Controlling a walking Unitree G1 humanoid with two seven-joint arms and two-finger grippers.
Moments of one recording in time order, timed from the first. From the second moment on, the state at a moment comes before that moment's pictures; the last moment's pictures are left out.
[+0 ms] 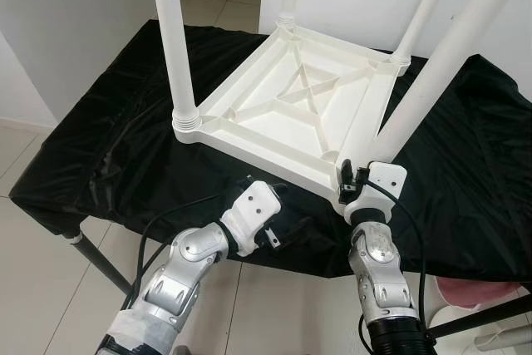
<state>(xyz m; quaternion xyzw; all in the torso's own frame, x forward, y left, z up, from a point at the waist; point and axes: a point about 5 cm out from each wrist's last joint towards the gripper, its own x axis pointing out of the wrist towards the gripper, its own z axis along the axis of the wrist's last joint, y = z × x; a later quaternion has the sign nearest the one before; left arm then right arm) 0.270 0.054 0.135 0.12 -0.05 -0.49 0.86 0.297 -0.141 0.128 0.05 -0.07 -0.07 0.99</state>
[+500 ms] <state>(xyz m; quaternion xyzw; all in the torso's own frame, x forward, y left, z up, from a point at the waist) 0.268 0.056 0.131 0.12 -0.05 -0.49 0.86 0.287 -0.157 0.124 0.01 -0.07 0.05 1.00</state>
